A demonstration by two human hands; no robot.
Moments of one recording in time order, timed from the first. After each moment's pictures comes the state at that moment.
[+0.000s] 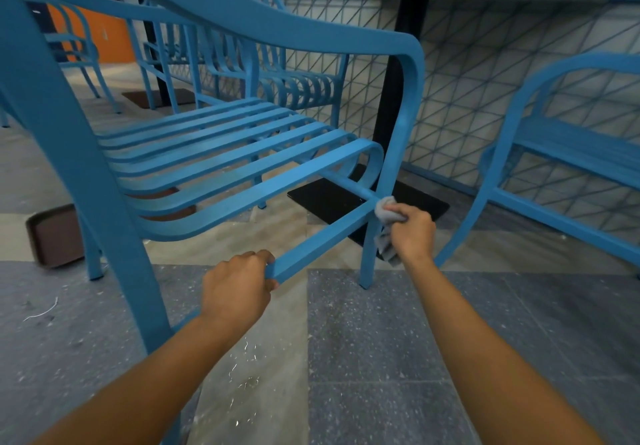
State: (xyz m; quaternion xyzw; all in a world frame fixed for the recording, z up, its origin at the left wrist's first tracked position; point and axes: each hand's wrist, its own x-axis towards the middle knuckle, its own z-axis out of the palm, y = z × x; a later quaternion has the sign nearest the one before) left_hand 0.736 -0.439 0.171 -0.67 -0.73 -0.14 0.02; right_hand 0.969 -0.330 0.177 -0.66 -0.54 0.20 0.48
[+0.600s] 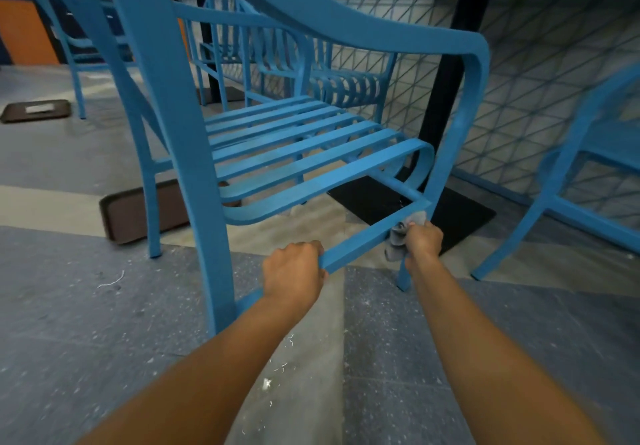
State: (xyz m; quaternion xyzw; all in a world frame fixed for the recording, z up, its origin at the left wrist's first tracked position) left_hand 0.738 -0.441 0.172 -0.65 -0.75 -0.15 0.00; right_hand 0.909 -0.315 0.158 -0.68 -0.31 0.41 0.53
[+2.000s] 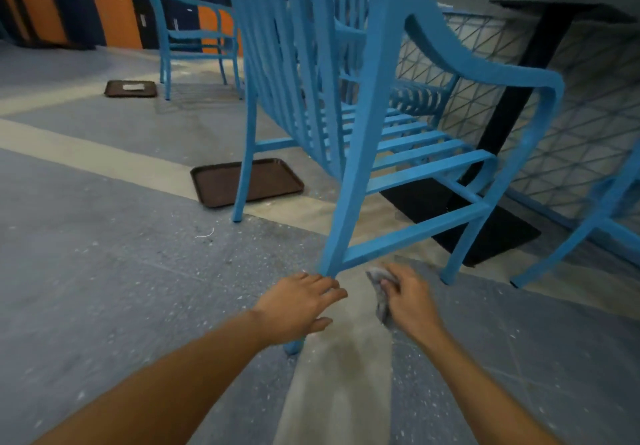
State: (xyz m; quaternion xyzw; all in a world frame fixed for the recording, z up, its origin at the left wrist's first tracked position) left_hand 0.614 -0.600 0.137 -0.85 -0.51 -0.08 0.08; right_hand 0.818 -0.526 0.134 -0.52 -0.77 0.22 0.29
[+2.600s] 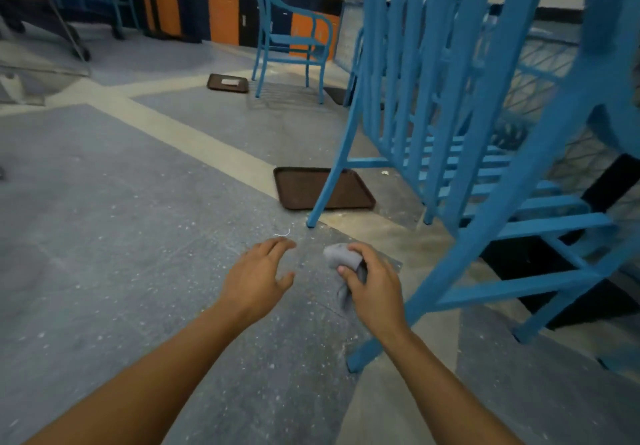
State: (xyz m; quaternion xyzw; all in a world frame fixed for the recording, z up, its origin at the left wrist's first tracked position) left_hand 0.468 -0.686 0.187 -0.54 -0.80 -0.26 -0.03; right_hand 0.632 -0.581 0.188 -0.38 -0.83 0.25 0.32
